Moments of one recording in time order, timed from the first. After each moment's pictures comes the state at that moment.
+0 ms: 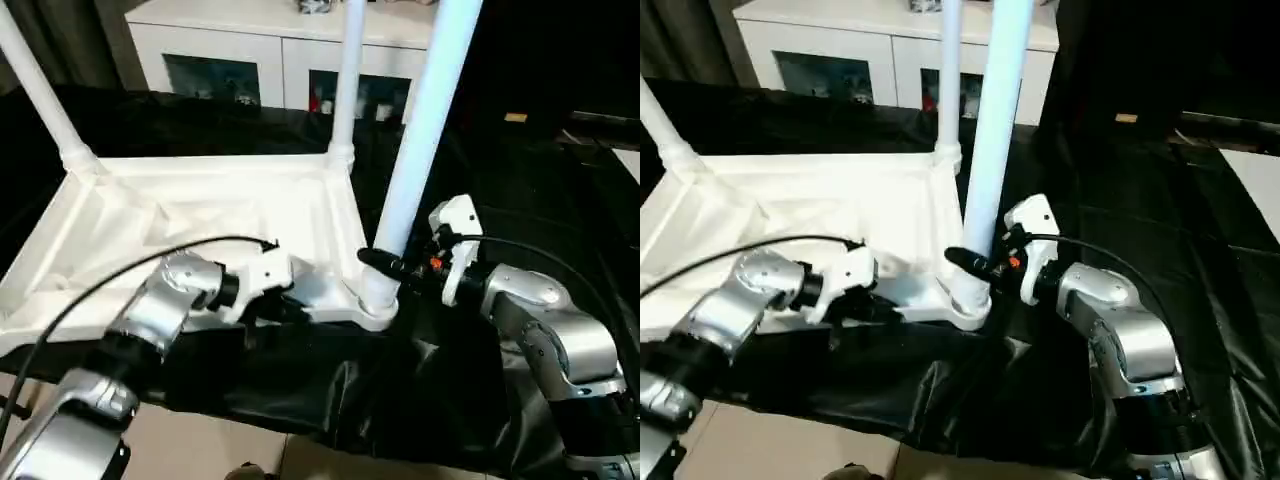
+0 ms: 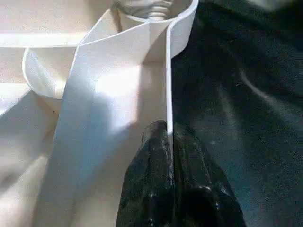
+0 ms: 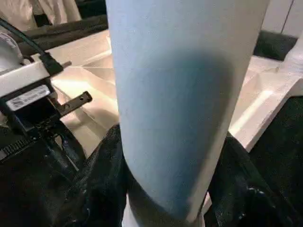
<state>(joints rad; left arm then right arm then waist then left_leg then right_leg) -0.58 0.44 -0.37 0.52 0.01 0.07 -1.23 -0.35 -0.36 0.08 -0.03 0.35 0.55 0.73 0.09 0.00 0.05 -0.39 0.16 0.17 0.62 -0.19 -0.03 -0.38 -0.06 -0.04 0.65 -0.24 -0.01</state>
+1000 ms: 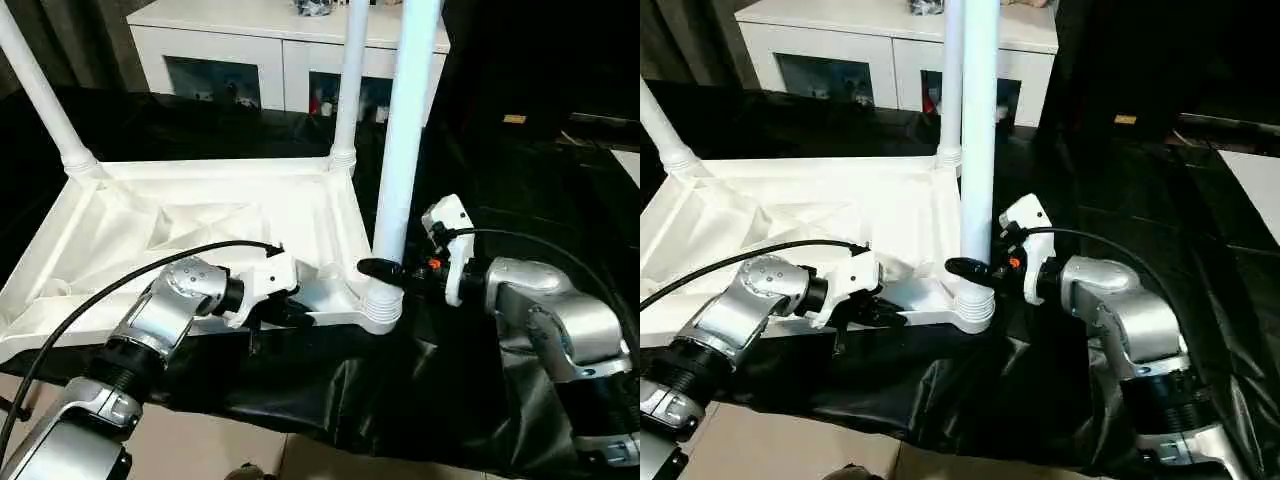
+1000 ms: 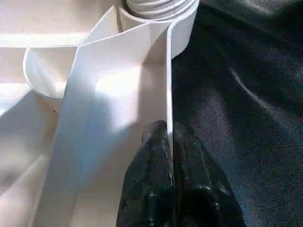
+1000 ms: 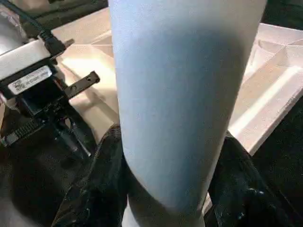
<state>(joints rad) -0.57 0.44 -0.36 0.50 0.03 0.09 -1.22 -0.42 -0.39 0.10 0.05 0.36 0.63 0.79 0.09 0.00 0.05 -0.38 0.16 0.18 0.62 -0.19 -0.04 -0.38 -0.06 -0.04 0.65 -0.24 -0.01</state>
